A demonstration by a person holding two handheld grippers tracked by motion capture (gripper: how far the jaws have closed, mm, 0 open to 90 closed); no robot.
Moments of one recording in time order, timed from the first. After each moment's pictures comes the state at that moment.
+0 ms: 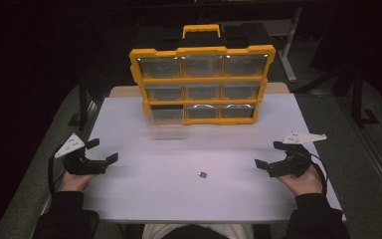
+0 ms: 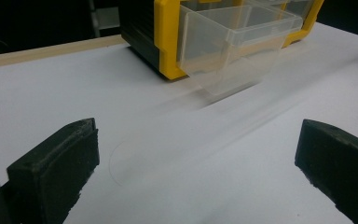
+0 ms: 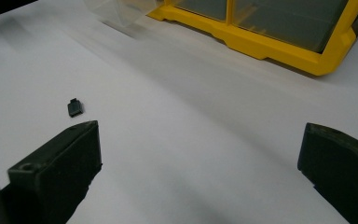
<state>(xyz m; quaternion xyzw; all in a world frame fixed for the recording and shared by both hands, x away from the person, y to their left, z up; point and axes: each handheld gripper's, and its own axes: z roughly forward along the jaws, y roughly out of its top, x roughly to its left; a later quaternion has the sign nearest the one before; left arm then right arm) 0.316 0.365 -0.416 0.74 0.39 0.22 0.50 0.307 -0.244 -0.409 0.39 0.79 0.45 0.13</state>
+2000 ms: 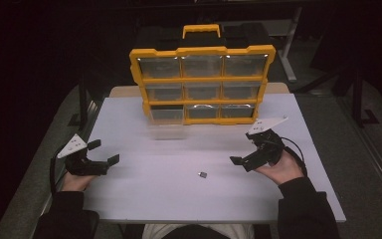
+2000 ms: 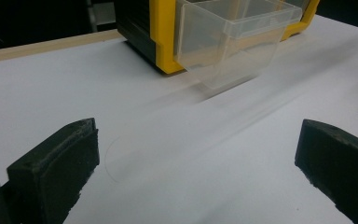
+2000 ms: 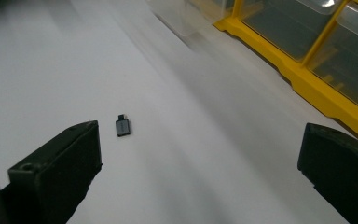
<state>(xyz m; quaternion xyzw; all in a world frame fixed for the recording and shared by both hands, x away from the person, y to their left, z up) 0.315 0.363 -0.418 0.75 0.38 0.21 0.50 0.326 -0.168 -0.365 0.29 0.86 0.40 0.11</state>
